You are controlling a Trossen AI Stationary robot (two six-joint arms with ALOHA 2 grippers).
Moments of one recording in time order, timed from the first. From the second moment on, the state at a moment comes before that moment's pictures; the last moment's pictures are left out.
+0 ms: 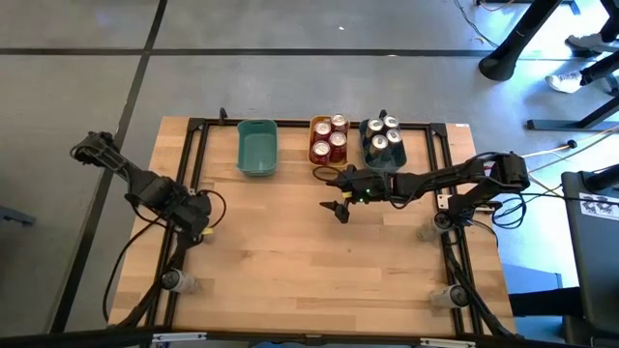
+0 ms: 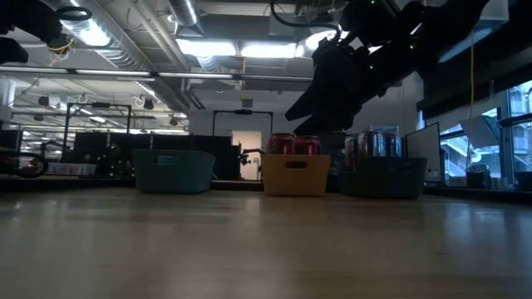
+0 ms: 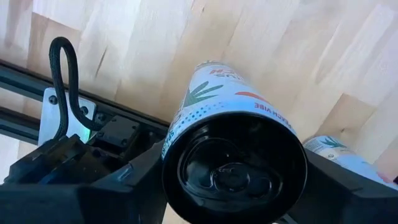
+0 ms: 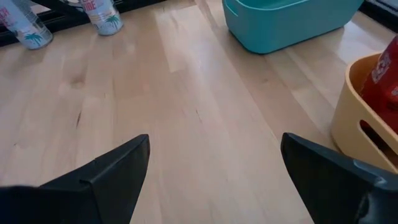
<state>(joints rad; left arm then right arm) -0.56 0.92 0.85 -1.45 0.00 -0.97 -0.05 1.54 0.75 0.28 0.07 0.23</state>
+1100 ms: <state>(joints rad) 0.26 1.33 1.47 -1.48 -0.09 -0.04 -0.04 1.54 0.75 0.31 0.13 0.26</state>
